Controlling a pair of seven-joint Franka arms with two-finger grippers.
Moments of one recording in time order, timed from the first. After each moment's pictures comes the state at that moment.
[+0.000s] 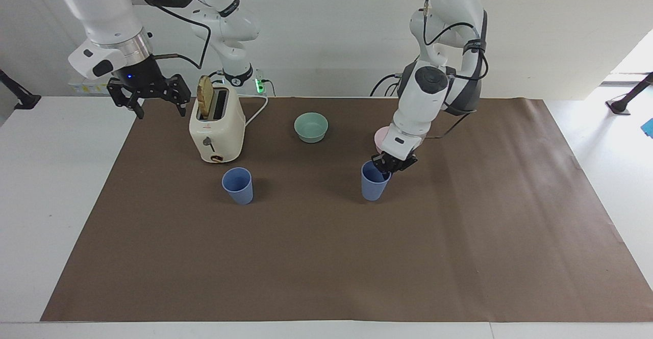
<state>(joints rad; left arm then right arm) -0.54 0.24 0.03 -1.88 -0.11 2.24 -0.59 -0.08 0.03 0.07 -1.53 -0.02 1.58 -0.11</state>
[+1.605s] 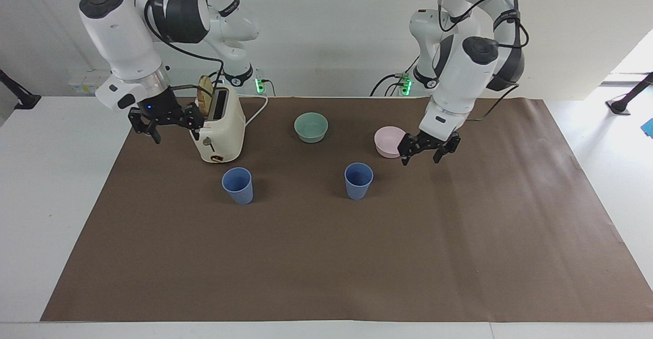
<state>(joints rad) -0.38 0.06 0.07 -1.87 -0.10 2.05 -0.33 -0.07 0.03 0.07 -1.78 0.01 1.85 -0.10</state>
